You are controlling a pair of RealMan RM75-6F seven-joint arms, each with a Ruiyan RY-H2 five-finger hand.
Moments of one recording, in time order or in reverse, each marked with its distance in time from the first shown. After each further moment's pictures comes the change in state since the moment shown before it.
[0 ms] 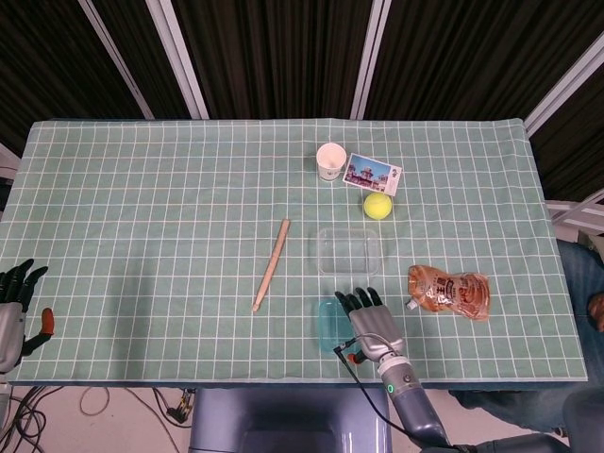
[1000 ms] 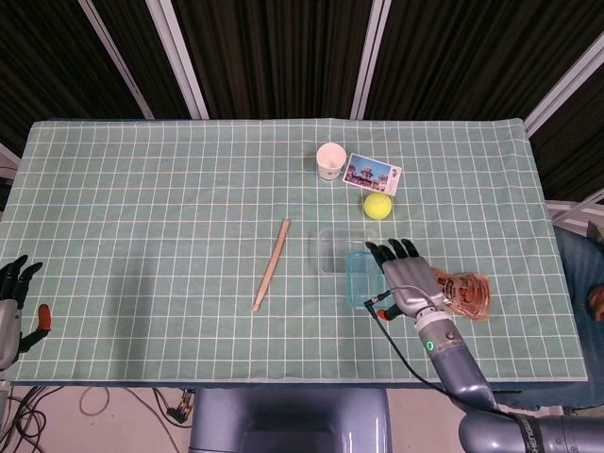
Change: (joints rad) left arm -0.001 -0.012 -0.018 0.005 -0.016 0.013 0.004; right arm 0.147 0.424 0.195 -0.178 0.248 -0.149 0.048
